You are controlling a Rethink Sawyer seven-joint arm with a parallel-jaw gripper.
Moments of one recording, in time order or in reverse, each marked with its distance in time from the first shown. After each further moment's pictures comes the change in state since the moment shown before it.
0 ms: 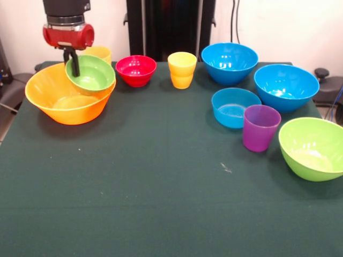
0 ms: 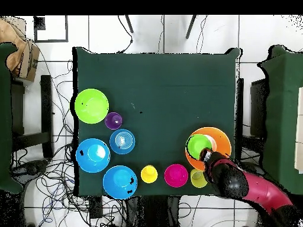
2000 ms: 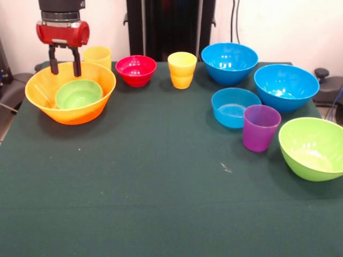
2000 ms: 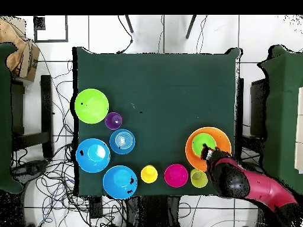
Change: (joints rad) arm -0.001 -0.033 0.031 -0.011 -0.073 0.000 0.000
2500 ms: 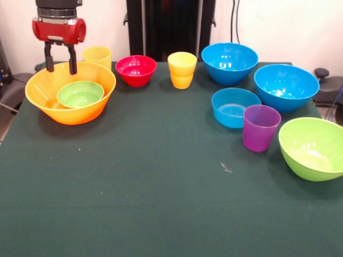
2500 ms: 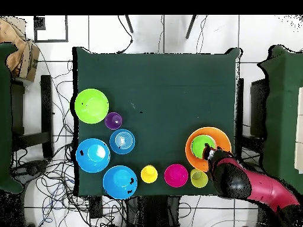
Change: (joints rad) arm 0.003 -0.018 -0.004 0.000 0.000 0.000 0.000
